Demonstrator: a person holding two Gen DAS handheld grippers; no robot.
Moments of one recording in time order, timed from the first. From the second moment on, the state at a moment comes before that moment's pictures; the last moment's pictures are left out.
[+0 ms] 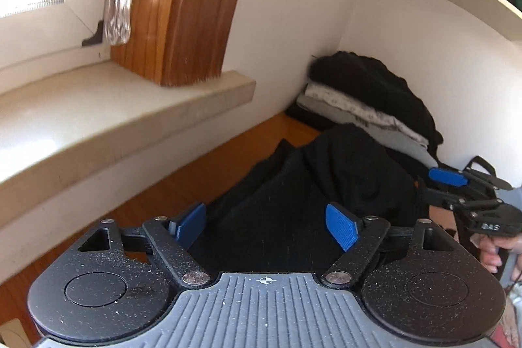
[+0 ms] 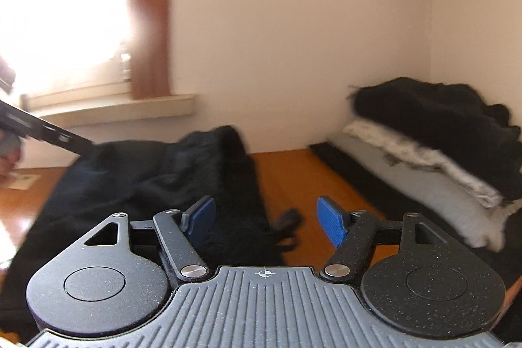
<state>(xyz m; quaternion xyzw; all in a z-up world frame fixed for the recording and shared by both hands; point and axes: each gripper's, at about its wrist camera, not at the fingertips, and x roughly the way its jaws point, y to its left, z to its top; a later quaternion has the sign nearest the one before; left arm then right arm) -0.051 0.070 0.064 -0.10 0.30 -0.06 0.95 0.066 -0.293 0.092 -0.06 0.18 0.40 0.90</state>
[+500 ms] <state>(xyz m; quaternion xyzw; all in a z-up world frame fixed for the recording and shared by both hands) -0.067 0.064 0.053 -0.10 0.30 -0.08 0.95 0.135 -0.284 0.075 -0.14 0.19 0.34 0.91</state>
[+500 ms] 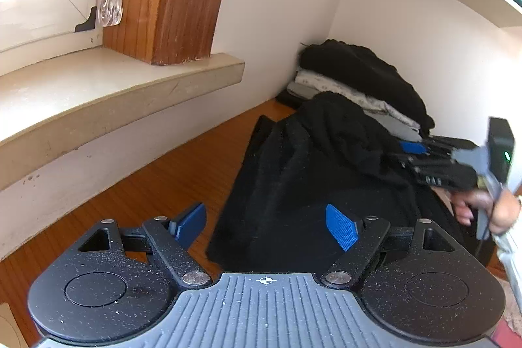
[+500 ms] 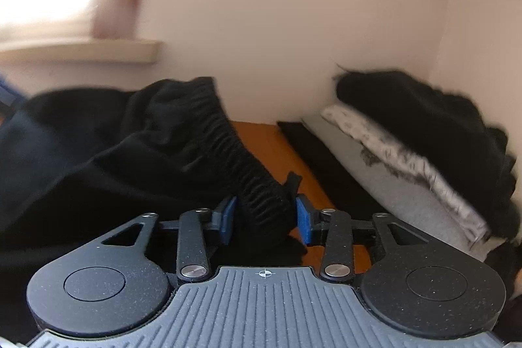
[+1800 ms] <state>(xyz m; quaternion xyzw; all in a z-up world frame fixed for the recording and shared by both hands) -0.073 0.047 0.030 -0.08 0.28 -0.08 0.95 0.167 -0.342 0.083 0.04 0.29 0.35 0.89</state>
